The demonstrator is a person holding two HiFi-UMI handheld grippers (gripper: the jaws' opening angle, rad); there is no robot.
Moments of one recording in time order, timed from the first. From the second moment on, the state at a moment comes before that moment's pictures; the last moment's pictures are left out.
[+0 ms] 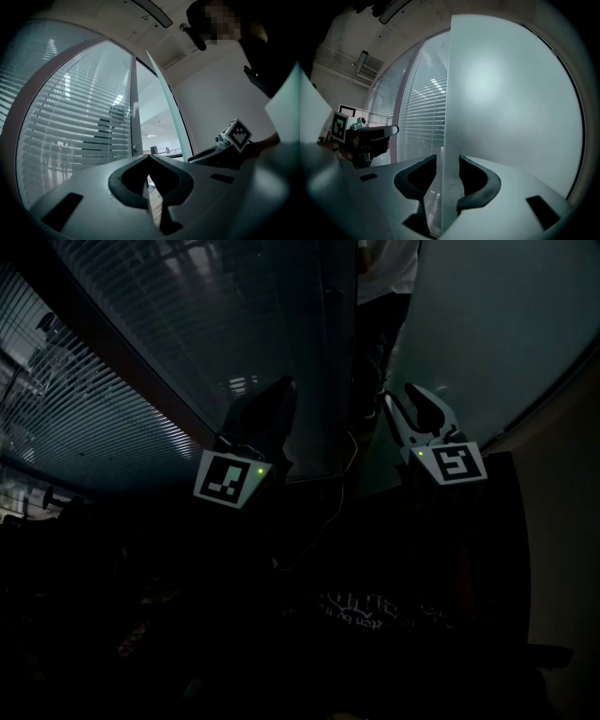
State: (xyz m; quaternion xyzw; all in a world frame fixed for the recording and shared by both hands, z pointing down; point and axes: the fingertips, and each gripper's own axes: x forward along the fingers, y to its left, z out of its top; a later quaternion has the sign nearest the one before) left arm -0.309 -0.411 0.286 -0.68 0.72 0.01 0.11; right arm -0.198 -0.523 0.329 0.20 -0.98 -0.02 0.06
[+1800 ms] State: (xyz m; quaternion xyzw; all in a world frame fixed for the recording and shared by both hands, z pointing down) left arm -0.321 -0.390 0.261 -0.66 0.74 0.01 0.14; right arm -0.197 -0.526 0.333 0.21 -0.98 -0.01 0.06
